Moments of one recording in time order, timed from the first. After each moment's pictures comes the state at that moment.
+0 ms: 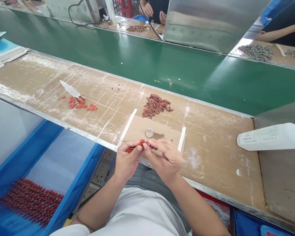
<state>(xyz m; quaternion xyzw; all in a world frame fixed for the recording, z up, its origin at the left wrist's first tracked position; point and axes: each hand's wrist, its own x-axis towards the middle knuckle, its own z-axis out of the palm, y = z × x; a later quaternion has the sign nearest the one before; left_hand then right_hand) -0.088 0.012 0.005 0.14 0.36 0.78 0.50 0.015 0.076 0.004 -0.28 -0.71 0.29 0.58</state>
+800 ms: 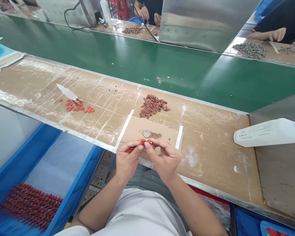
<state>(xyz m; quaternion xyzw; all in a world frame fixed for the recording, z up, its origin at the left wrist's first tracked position) -0.078 0.018 0.003 0.18 0.41 0.77 0.45 0.017 0.071 -0.003 -0.35 -0.58 0.44 0.58</state>
